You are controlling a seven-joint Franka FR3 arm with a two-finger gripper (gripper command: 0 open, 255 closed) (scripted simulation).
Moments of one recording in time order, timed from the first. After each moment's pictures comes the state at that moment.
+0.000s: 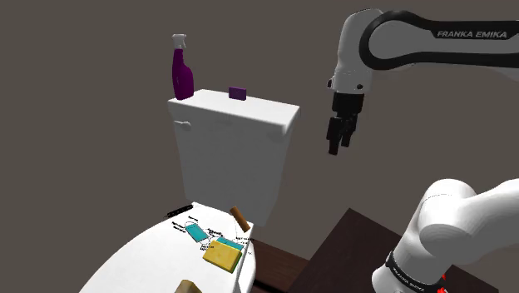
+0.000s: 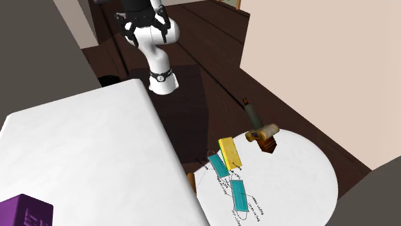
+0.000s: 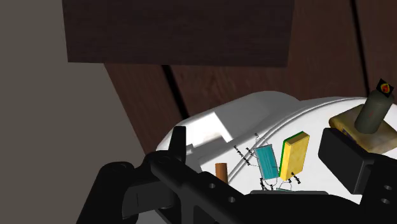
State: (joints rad) arm 0.01 -0.76 0.01 -2.40 0.10 1.50 0.00
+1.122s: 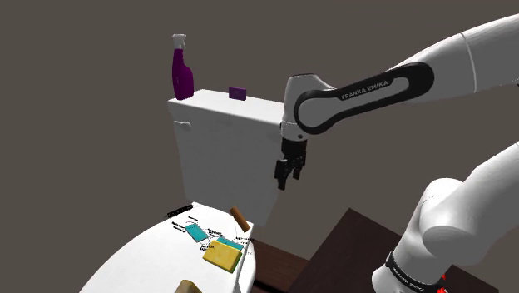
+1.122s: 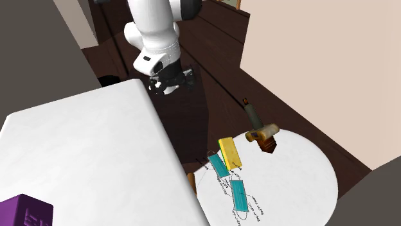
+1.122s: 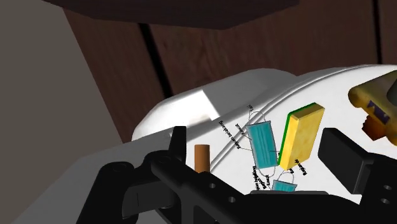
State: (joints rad) arm 0.07 -0.37 0.12 -2.49 0.18 2.04 0.03
